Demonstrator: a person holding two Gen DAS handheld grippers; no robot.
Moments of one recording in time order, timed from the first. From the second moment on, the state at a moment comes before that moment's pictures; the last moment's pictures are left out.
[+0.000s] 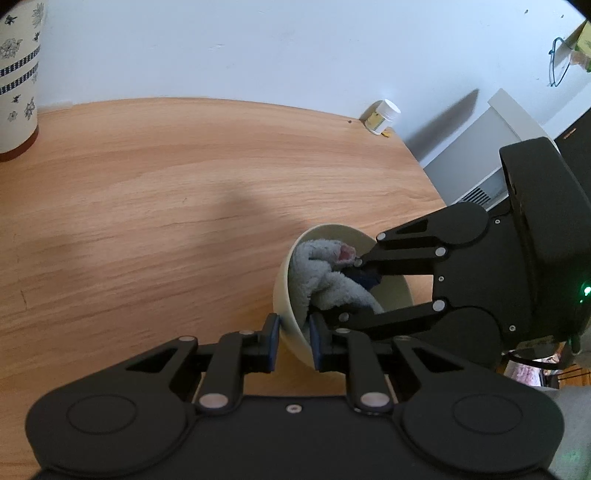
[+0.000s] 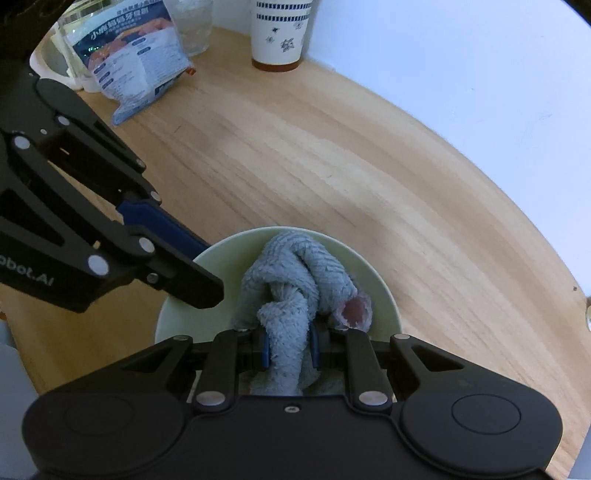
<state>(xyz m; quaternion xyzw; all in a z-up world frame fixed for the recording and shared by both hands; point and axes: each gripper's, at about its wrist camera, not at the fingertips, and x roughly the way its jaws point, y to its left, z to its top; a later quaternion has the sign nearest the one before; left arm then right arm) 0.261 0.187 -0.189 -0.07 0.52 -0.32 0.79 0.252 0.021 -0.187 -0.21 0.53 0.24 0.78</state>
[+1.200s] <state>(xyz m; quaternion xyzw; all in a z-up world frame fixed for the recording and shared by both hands) 0.264 0.171 -0.189 -0.05 0.53 -0.31 0.79 0.262 0.030 -0.195 -0.23 0.60 0.22 0.73</state>
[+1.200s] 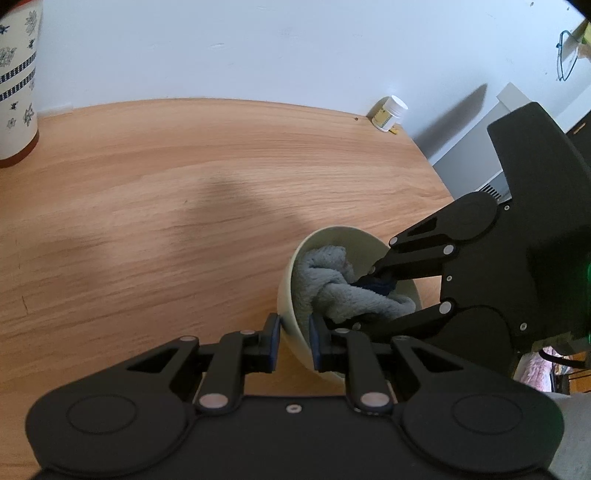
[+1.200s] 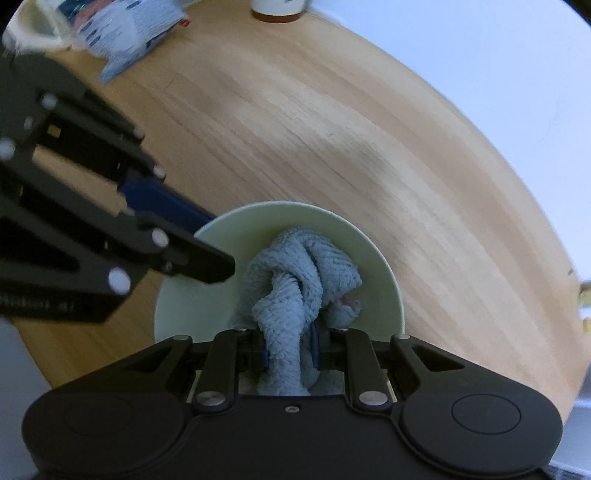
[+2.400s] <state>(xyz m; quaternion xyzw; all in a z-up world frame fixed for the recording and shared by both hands) 0.269 0.166 -0.190 -0.05 0.54 -0.31 0.78 0.266 0.043 -0.213 -0.21 0.66 0.24 0.69</state>
